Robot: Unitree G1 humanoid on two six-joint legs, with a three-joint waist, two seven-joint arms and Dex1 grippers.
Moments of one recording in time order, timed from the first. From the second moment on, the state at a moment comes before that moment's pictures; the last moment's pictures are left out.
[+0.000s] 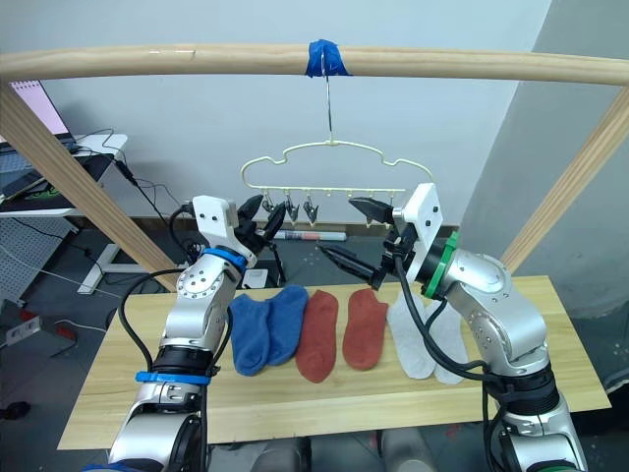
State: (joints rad) left arm -0.55 0.25 0.09 0.35 -0.17 -0.05 -0.34; right arm -0.46 -0.39 0.08 -0.41 0.52 0.52 0.67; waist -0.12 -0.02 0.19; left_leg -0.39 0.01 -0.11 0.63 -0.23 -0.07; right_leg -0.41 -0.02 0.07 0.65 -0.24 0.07
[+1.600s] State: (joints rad) left arm -0.54 0.27 0.10 0.32 -0.18 -0.03 -0.36; right arm -0.41 -0.41 0.06 -0.39 0.49 0.51 0.65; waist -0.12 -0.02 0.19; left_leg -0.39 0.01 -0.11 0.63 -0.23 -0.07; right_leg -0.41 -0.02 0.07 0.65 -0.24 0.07
